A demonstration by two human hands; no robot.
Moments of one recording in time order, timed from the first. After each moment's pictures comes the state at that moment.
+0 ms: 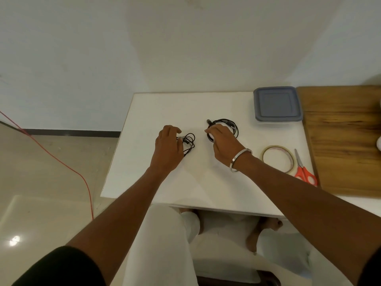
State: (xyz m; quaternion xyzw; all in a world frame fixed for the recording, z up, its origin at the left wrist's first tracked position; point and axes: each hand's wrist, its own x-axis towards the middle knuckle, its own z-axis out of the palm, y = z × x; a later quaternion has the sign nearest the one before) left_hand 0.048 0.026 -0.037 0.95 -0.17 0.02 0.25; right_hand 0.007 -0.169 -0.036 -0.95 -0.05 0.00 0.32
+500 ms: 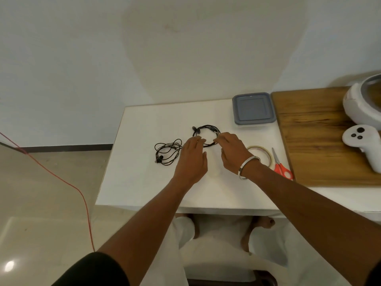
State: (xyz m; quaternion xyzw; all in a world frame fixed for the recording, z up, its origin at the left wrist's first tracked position) left_hand -0.010 -0.060 -0.022 0.94 -0.28 0.00 0.20; right_hand -0.040 -0.222 -0.023 -0.97 -0.01 0.01 0.23
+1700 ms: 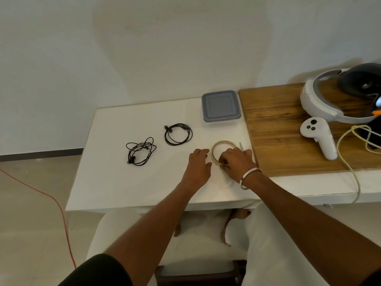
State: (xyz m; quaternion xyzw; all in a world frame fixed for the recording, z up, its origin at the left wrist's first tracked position) left_hand -0.060 -0.144 -0.048 0.90 -0.21 -0.19 0.32; right_hand -0.113 -0.293 -0.037 -0.98 0.07 0.09 0.15
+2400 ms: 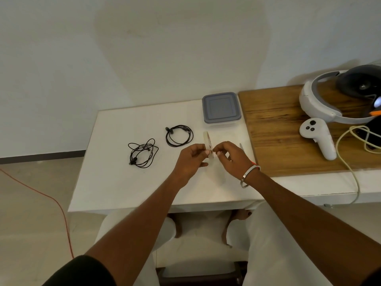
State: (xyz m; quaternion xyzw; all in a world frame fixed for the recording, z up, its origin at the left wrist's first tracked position) left_hand -0.046 -0.127 -0.014 0.71 -0.06 -0.31 0.63; right_hand -0.108 -0.284 -0.027 -0.88 0.08 -0.05 0.47
